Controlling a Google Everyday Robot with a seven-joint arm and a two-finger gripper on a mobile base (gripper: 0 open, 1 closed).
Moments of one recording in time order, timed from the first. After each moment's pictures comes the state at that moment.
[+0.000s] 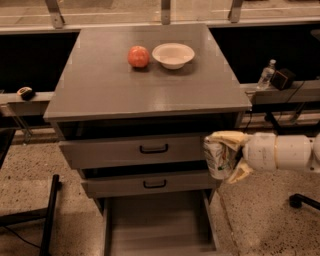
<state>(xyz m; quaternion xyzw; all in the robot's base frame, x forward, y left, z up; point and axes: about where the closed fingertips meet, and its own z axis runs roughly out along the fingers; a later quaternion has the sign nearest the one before) 0.514 -0.174 0.750 -0.79 0.31 -0.05 0.53</state>
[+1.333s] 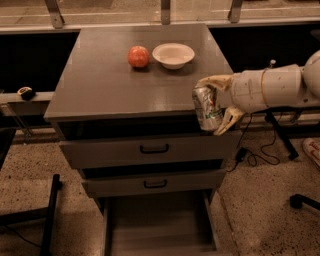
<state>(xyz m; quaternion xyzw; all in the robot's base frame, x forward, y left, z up) 0.587 -0.139 0.876 -0.78 0.38 -0.06 0.49</state>
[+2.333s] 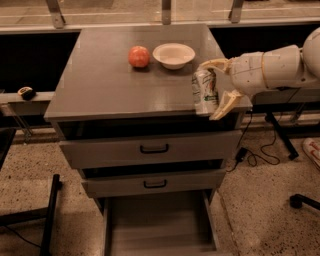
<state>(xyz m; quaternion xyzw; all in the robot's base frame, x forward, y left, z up) 0.623 -0.135 0.900 -0.73 0.45 0.03 0.51</state>
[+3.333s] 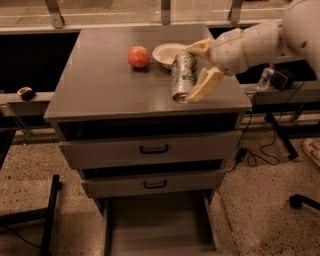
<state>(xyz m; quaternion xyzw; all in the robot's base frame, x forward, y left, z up) 0.635 -0.079 0.939 -0.66 0.55 0.16 0.49</state>
